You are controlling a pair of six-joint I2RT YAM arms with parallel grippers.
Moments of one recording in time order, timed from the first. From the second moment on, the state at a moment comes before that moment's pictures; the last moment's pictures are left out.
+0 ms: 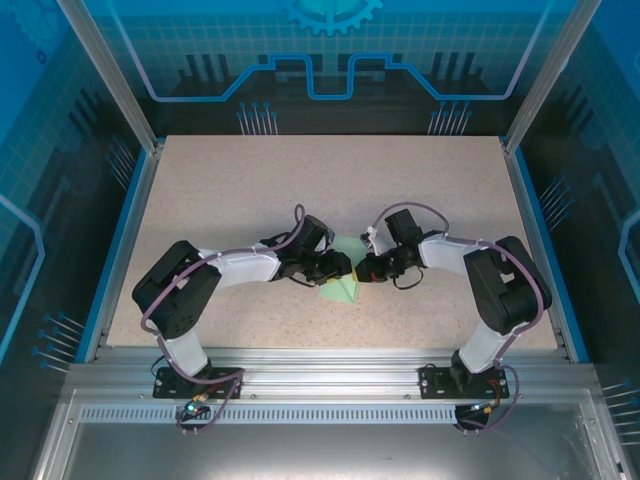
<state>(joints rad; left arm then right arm) -0.68 1.74 0.94 -0.06 0.41 -0.98 0.39 1.71 0.83 -0.32 -0.71 0.22</state>
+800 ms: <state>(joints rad) -0.68 1.69 0.91 -0.05 0.39 -0.98 0.39 1.76 0.90 -0.44 -0.63 0.18</state>
